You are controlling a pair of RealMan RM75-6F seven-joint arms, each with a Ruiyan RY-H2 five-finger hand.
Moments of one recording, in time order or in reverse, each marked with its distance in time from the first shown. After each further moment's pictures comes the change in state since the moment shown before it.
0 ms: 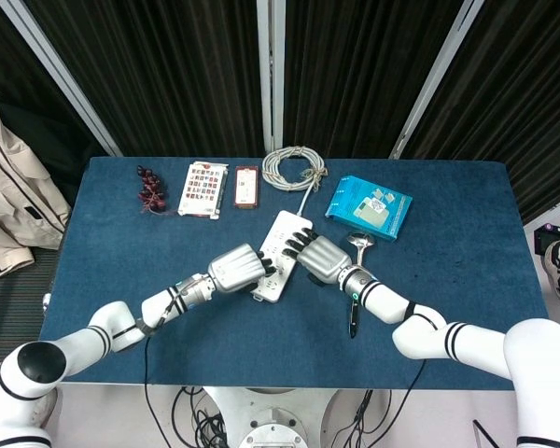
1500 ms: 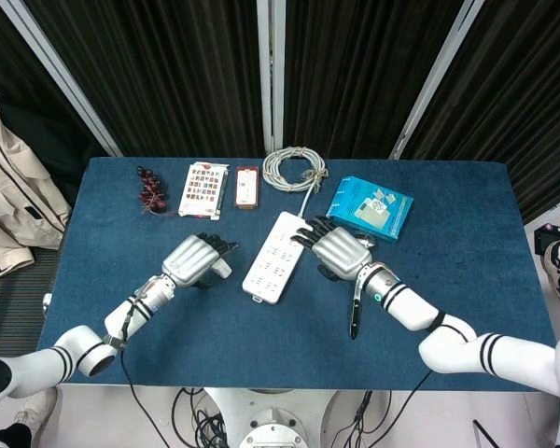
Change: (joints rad) left arm 0.170 0.175 -0.037 -0.291 -0.266 -0.033 0.131; right arm -0.093 0.193 0.034 -0.230 -0.037 0.232 0.035
